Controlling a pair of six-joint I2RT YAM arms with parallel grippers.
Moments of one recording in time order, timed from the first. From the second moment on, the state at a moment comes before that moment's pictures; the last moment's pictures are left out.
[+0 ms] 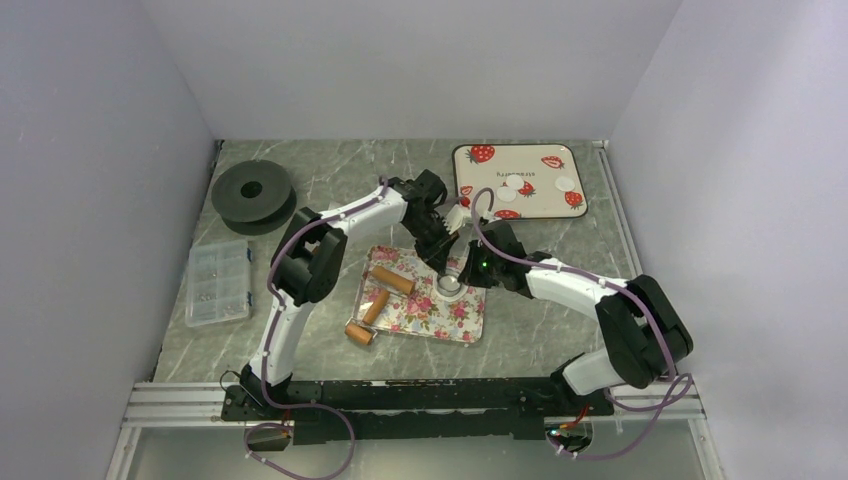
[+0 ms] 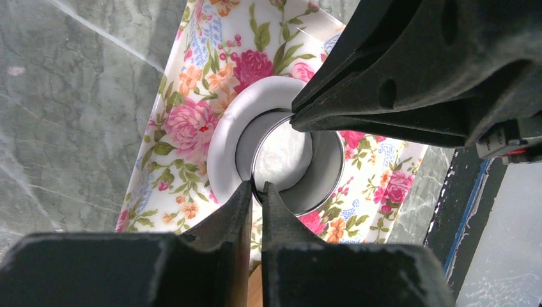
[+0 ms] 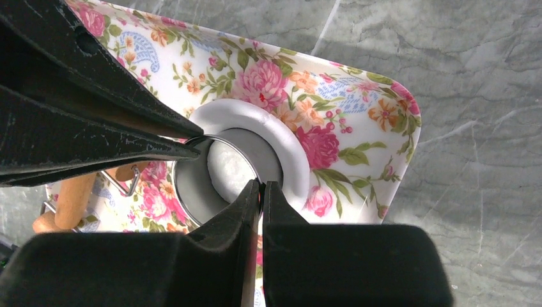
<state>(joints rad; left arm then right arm) -0.69 2.23 1.79 -0.84 0.68 0.41 0.54 1.44 0.68 -0.11 -0.07 0.63</state>
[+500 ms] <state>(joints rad) -0.69 2.23 1.82 -0.91 0.67 0.47 0.54 1.43 0.72 -0.17 -0.07 0.61</state>
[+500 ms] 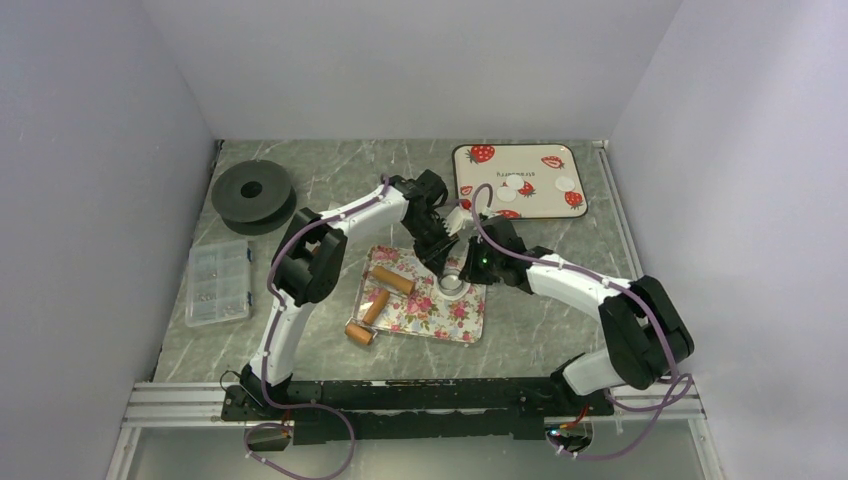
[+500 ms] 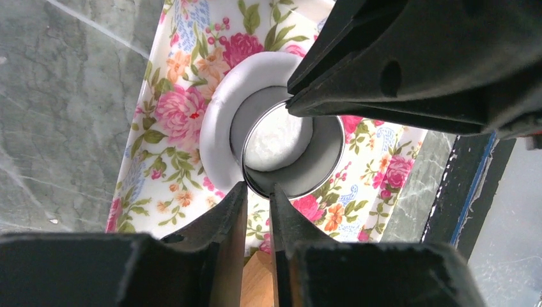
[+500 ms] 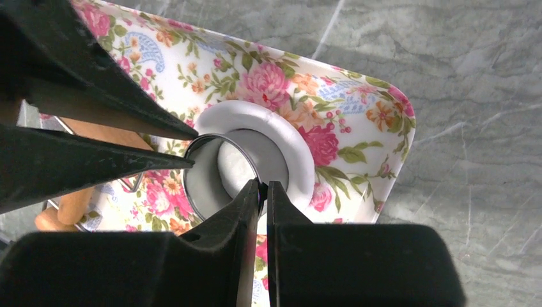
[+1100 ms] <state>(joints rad) -0.69 2.23 1.88 -0.98 0.64 0.49 0.54 1.42 0.80 -0.20 -0.08 0.55</state>
